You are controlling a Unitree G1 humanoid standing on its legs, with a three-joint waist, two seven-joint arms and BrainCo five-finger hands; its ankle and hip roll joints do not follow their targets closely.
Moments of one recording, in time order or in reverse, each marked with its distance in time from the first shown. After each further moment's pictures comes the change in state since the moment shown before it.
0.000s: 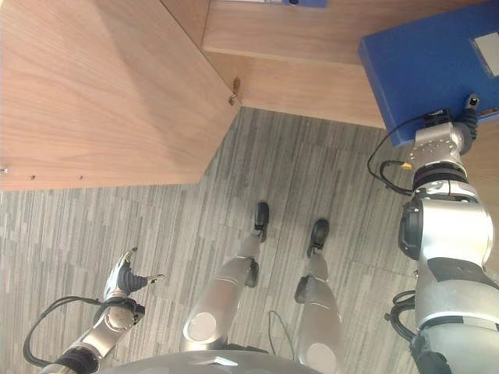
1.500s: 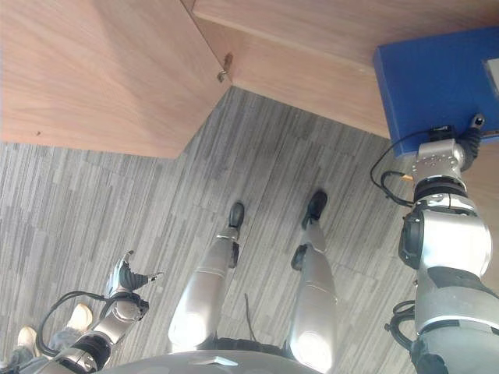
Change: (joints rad) left arm -0.111 -0.064 -0.004 0.184 -0.069 0.035 0.040; right arm 0.079 -0.003 -0.065 -0.030 0.031 -0.026 -0.018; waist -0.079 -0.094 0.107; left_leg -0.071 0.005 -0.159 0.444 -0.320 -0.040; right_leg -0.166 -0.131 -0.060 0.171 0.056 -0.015
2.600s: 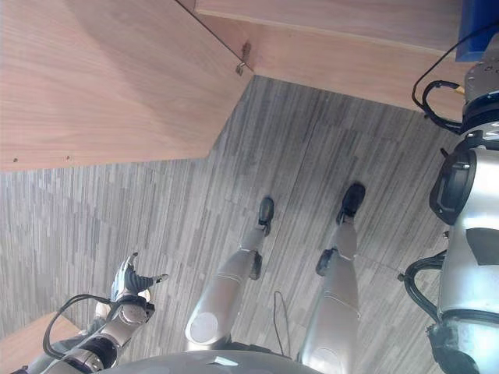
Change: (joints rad) left arm -0.004 -0.036 -0.022 0.049 -0.002 -0.037 0.049; right arm -0.421 -0.117 0.110 -0.005 0.004 -0.148 -0.254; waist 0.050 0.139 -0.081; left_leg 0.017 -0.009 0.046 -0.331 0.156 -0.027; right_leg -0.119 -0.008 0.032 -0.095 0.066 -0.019
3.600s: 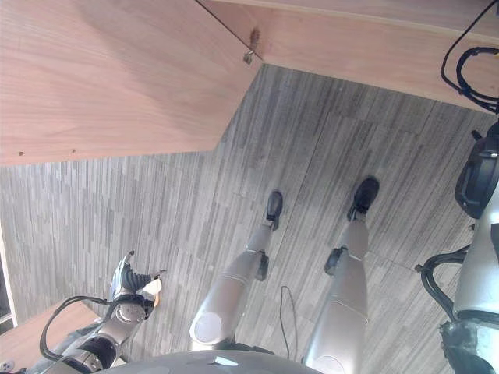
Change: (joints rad) left arm 0.004 0.000 0.030 -0.004 -0.058 -0.047 -0.011; right arm -0.158 -0.078 0.137 -0.014 0.001 0.013 0.124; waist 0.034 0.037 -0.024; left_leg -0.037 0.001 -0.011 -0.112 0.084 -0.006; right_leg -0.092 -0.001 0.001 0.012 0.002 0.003
